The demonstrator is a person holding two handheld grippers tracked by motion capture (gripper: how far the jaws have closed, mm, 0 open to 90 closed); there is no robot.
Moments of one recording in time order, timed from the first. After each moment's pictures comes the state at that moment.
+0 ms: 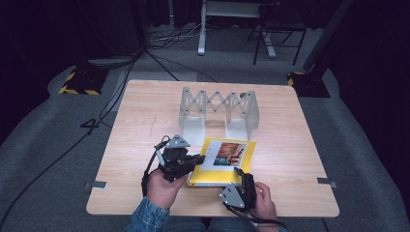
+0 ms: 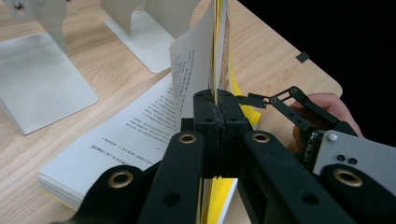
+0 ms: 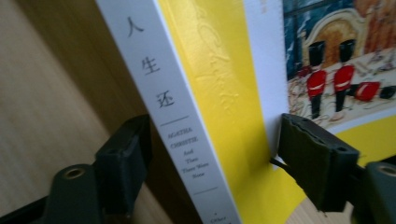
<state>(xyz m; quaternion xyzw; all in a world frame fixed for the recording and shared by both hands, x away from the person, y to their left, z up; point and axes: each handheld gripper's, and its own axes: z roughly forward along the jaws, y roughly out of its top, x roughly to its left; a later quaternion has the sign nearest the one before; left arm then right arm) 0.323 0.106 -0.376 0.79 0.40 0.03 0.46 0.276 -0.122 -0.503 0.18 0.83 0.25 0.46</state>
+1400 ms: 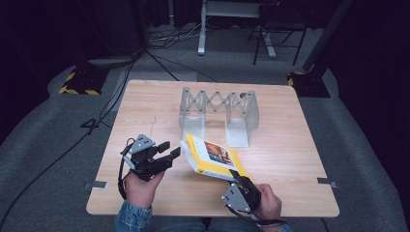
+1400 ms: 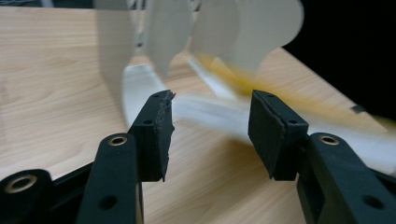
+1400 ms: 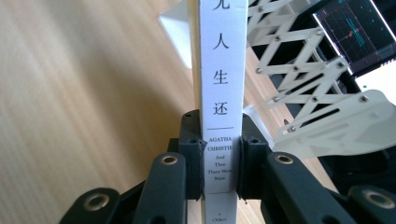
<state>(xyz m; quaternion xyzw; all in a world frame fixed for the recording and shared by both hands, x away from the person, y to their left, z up) 0.318 0.180 -0.396 0.71 0.47 0.14 0.50 0.264 -0.129 -0.460 0.14 0.83 0.28 0.47</state>
